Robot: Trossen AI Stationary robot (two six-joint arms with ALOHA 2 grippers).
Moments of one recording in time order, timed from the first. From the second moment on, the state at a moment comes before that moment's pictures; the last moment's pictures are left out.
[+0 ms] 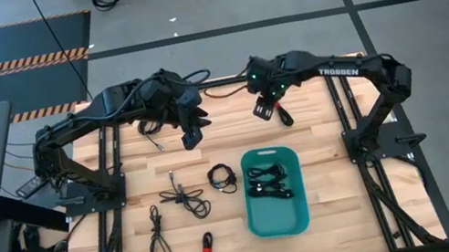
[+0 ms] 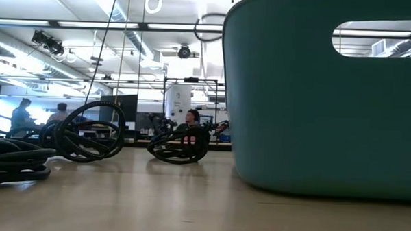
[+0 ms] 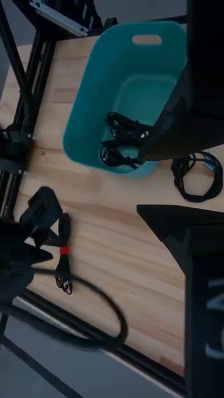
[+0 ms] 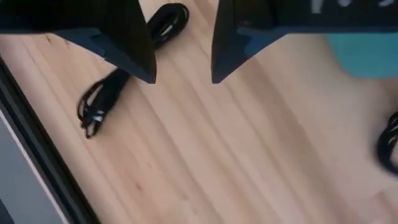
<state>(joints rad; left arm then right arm) 0.17 1.53 1.79 -1.00 0.02 -0.11 -0.46 1.61 1.37 -0.97 0.07 0.14</state>
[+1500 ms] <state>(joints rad) 0.17 1.53 1.79 -1.00 0.02 -0.07 -0.68 1.85 1.10 -0.75 -0.07 0.17</state>
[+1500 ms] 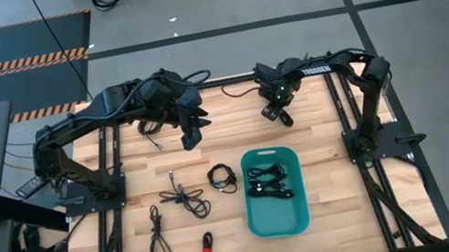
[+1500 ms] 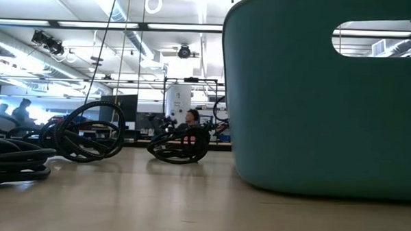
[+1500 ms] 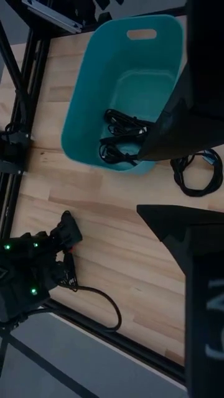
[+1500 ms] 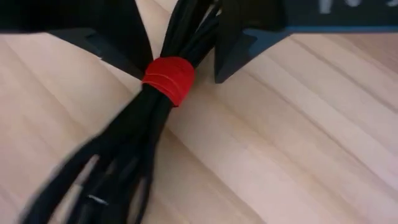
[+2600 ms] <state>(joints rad) 0.17 1.53 1.79 -1.00 0.02 -0.09 -0.39 1.22 1.26 -1.09 -0.21 0.39</state>
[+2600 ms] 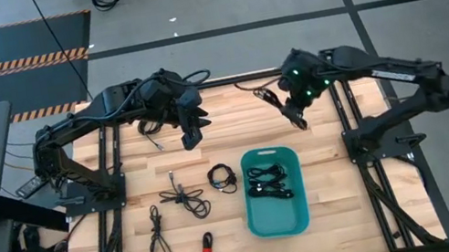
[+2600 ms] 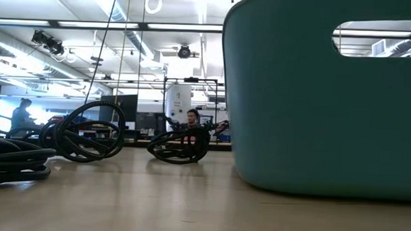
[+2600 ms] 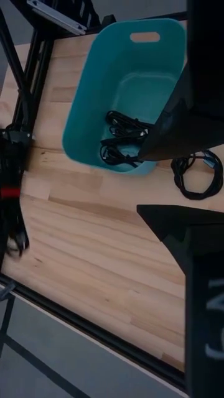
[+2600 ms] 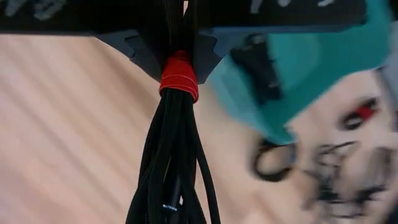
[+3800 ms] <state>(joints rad) 0.17 1.53 1.79 -1.00 0.02 -0.09 0.21 1.44 1.26 -0.80 -0.29 0.65</state>
